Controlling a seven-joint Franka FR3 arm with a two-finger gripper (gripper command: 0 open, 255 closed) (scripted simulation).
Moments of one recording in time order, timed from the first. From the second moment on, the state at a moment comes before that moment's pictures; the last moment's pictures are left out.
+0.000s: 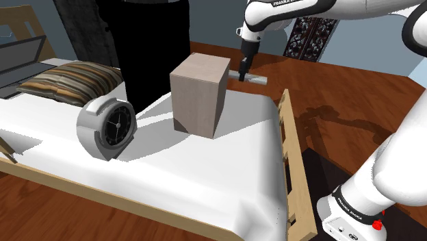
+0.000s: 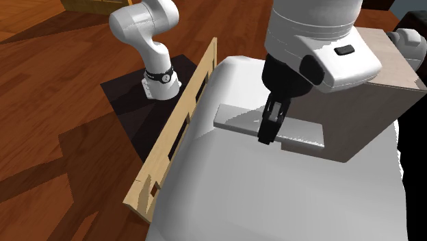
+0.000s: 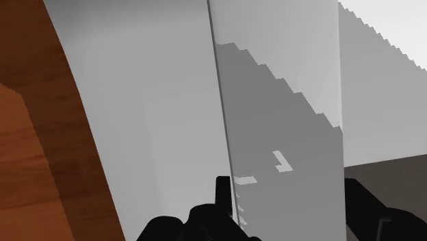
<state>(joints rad) 0.09 0.14 -0.11 -1.77 0.03 1.90 -0.52</state>
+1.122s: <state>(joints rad) 0.09 0.14 -0.11 -1.54 0.03 1.66 -0.52</state>
